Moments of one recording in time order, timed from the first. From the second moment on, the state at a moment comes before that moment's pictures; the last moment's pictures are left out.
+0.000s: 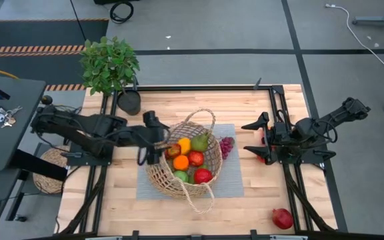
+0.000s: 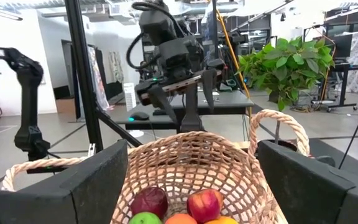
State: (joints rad) left arm -0.25 1.27 1.33 -0.79 -0.45 -0.10; right arm 0.43 0.60 0.49 0.25 0.42 0.01
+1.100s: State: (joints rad) left arm -0.23 0.45 0.15 0.44 -0.51 -0.20; right arm 0.39 0.65 0.50 0.22 0.42 0.06
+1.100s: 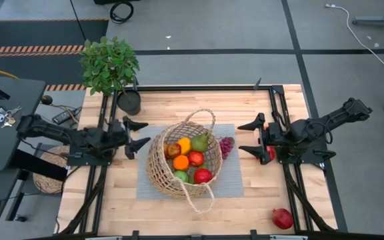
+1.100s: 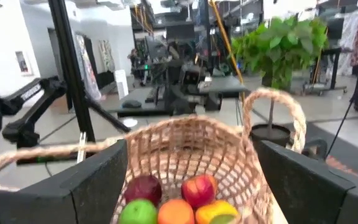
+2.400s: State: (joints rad) left arm -0.23 0.01 0.15 -0.13 -0.55 -0.21; right arm 0.48 1.15 0.74 -1.18 0.19 0.54
